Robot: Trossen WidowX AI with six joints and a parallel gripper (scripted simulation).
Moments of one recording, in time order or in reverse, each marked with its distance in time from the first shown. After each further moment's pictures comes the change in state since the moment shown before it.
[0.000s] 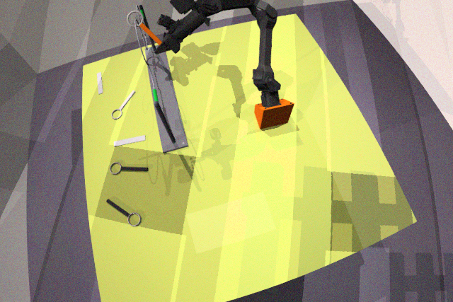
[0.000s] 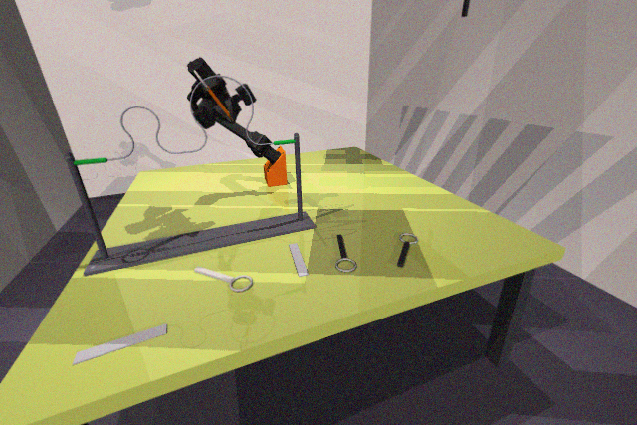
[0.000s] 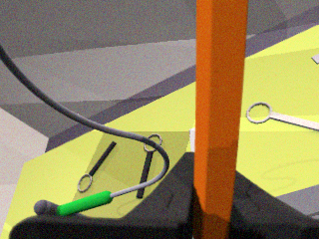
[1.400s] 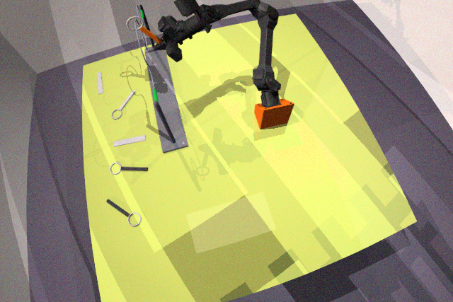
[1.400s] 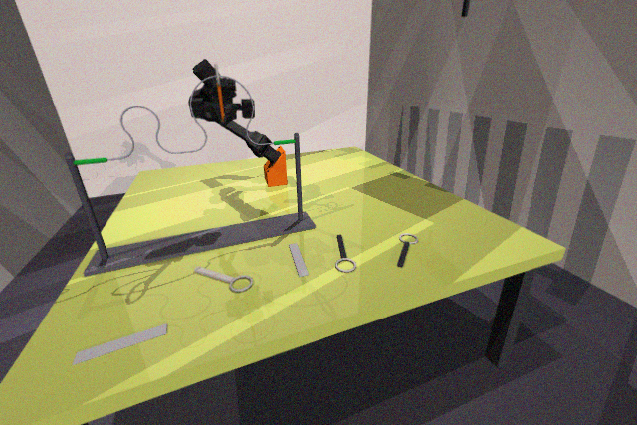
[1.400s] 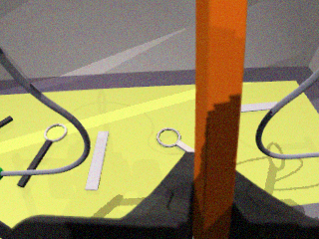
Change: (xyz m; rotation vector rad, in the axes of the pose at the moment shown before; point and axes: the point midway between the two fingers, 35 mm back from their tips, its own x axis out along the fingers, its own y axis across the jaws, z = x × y) arm 0.000 -0.019 0.005 -0.460 -0.063 -0.248
